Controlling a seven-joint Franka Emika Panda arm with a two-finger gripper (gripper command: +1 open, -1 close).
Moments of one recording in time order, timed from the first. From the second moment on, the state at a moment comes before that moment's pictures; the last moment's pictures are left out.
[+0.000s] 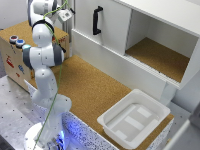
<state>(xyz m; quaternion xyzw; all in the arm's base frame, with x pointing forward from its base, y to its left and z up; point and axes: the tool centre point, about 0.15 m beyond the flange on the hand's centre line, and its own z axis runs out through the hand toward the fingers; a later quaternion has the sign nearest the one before) 0.354 0.428 0.494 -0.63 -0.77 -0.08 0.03</state>
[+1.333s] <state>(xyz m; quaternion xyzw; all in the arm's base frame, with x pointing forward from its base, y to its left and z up) 0.388 0.446 0.432 -0.64 -0.77 -0.03 0.00</state>
